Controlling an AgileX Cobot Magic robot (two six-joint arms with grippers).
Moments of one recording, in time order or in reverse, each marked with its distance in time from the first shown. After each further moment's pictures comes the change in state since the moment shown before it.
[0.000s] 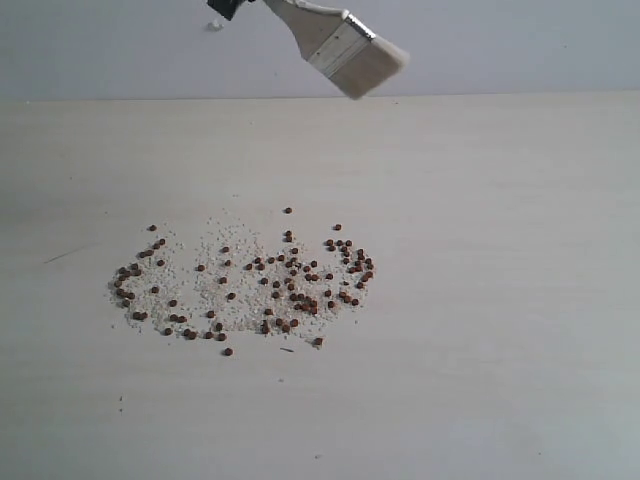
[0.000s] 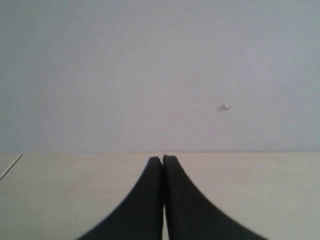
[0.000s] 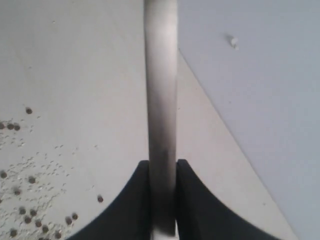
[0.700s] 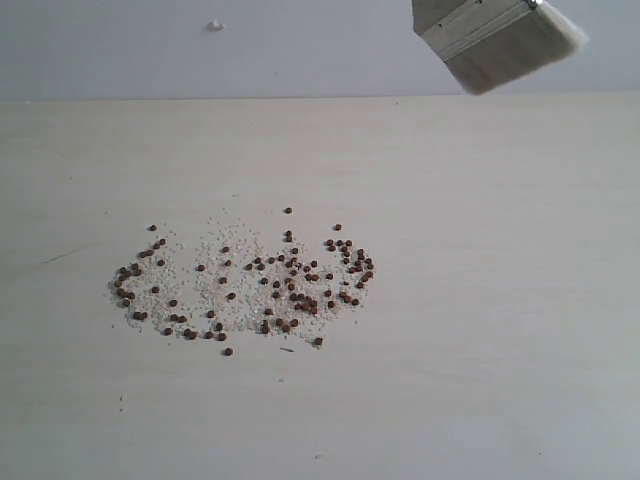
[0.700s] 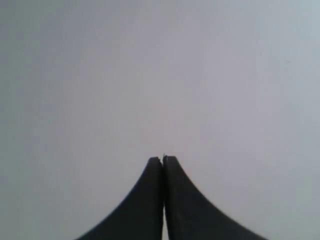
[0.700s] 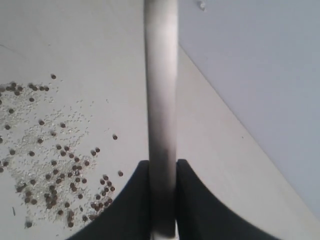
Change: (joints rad) left arm -0.013 -0.646 0.347 0.299 -0.113 -0.307; right arm 0.000 -0.512 0.466 -0.053 0.010 0.124
